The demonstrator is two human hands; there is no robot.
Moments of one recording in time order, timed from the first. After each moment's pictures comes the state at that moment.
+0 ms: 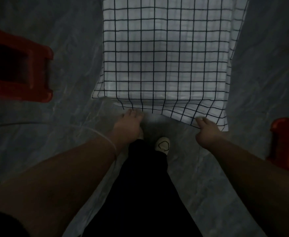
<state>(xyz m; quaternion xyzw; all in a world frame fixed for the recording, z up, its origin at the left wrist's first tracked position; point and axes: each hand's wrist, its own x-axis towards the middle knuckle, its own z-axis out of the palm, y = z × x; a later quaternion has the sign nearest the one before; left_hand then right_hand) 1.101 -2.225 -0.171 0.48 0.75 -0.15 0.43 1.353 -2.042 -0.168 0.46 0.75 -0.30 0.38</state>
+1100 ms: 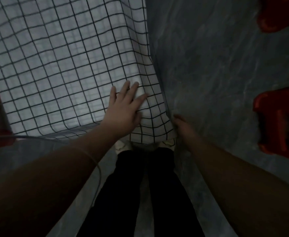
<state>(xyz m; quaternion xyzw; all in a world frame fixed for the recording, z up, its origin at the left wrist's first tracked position) 1.255 -1.975 -0.225 0.69 0.70 -0.05 0.19 1.479 -1.910 -0.271 0.68 0.29 -0.67 0.03</state>
